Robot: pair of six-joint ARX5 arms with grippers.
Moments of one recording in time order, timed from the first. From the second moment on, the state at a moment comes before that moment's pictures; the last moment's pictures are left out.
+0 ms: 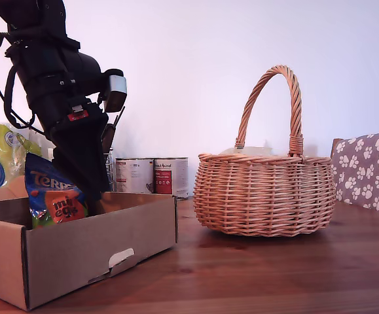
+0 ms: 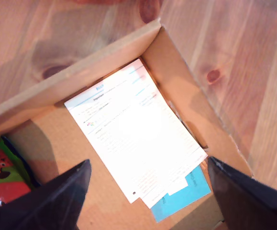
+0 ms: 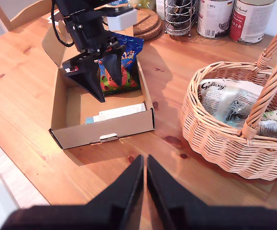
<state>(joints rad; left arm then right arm) -0.36 1.90 1.47 -1.01 0.43 0.69 0.47 0.63 0.81 -0.67 -0.31 -0.14</state>
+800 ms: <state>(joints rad) -0.27 1.73 1.47 -0.87 0.29 0.48 0.46 0.76 0.81 -0.66 -0.30 -0.13</state>
